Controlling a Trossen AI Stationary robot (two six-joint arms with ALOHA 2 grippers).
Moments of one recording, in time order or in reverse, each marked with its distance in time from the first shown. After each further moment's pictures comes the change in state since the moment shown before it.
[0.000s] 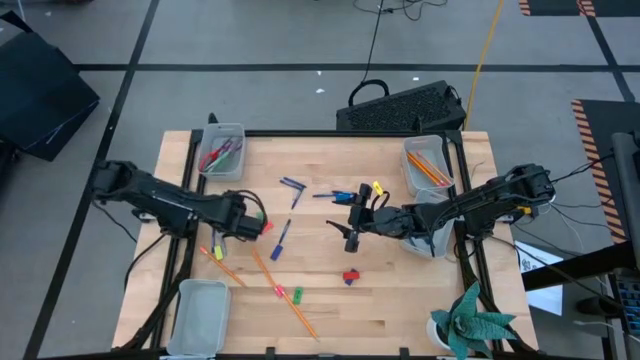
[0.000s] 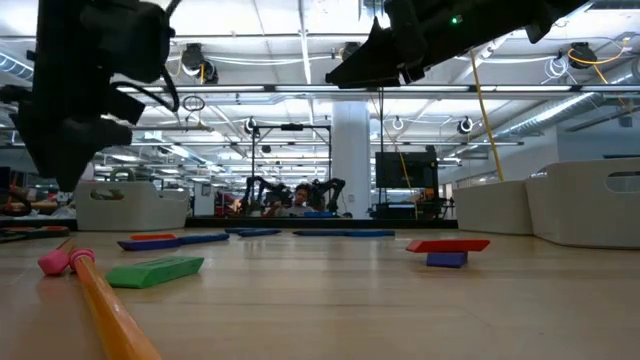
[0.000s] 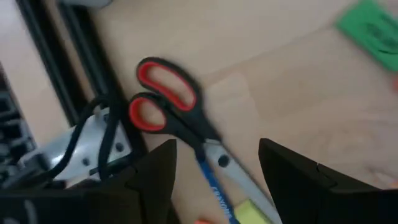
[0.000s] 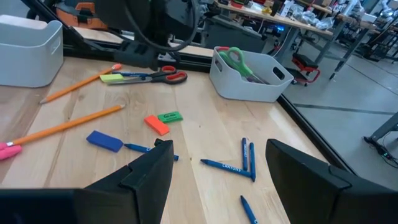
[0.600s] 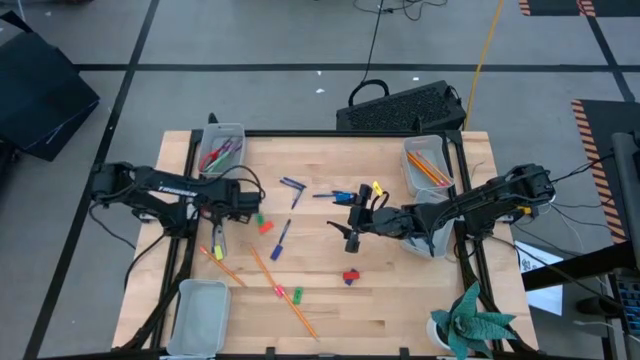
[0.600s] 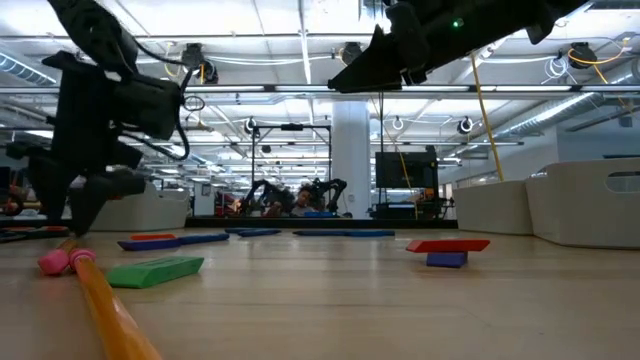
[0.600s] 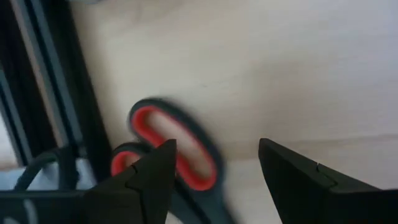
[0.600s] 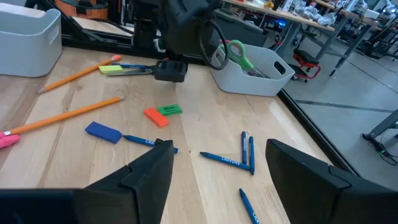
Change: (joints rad) left arm 0.348 -0.028 -0.243 0.329 -0.023 0.180; right arm -0.002 0.000 0.000 -0.031 0.000 -0.002
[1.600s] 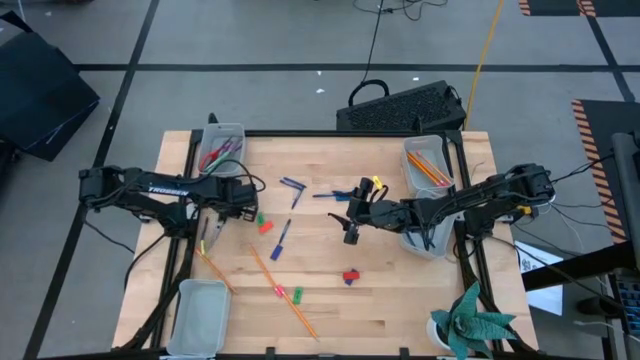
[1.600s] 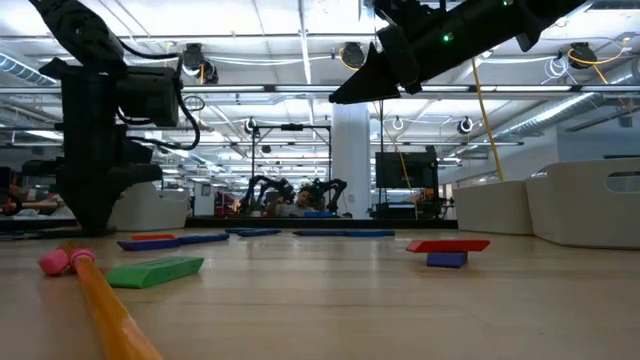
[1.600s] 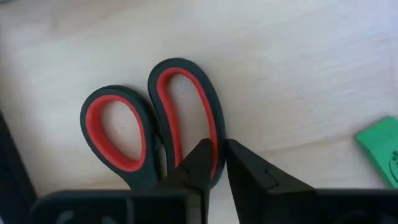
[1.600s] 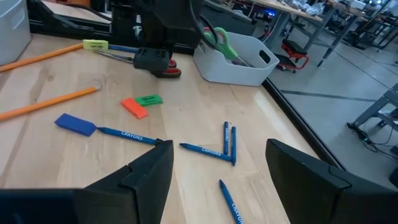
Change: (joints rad) left arm 0.050 -0.101 -0.059 0.218 0.085 0.101; right arm -0.059 0.000 0.001 -0.028 -0.003 -0.011
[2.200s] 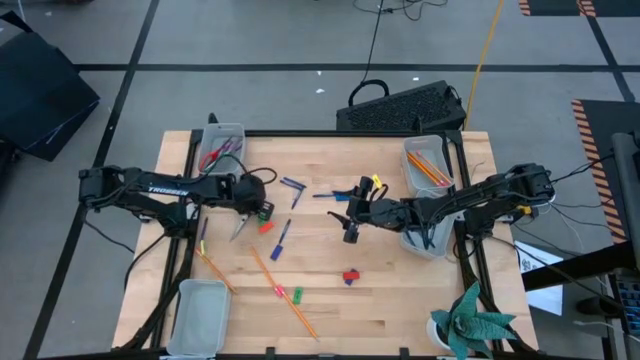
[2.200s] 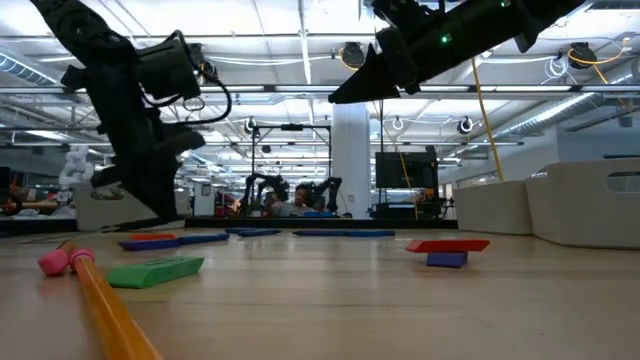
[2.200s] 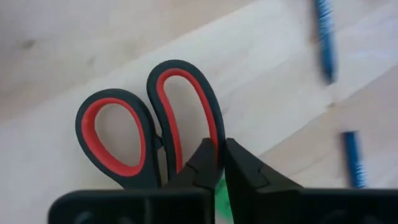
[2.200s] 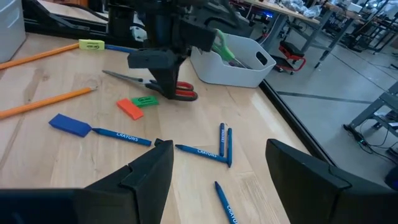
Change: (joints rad) left arm 0.000 -0.001 0.006 0.394 0.044 0.233; right arm -0.007 0.000 0.000 0.008 -0.001 -0.016
